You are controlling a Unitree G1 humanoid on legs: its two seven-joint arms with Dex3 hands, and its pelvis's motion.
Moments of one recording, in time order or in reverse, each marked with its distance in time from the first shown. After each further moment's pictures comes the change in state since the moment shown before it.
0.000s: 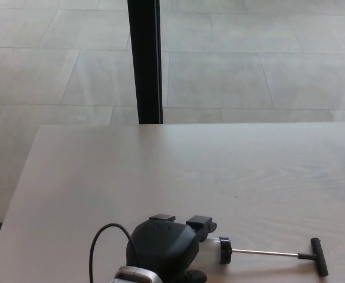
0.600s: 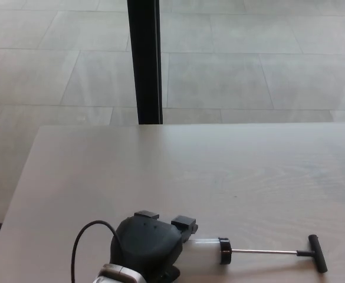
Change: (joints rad) left_arm -0.014 0.105 -0.010 0.018 0.111 0.001 0.002; right_arm 0.001 0.000 -0.008 0.000 0.000 0.000 0.001
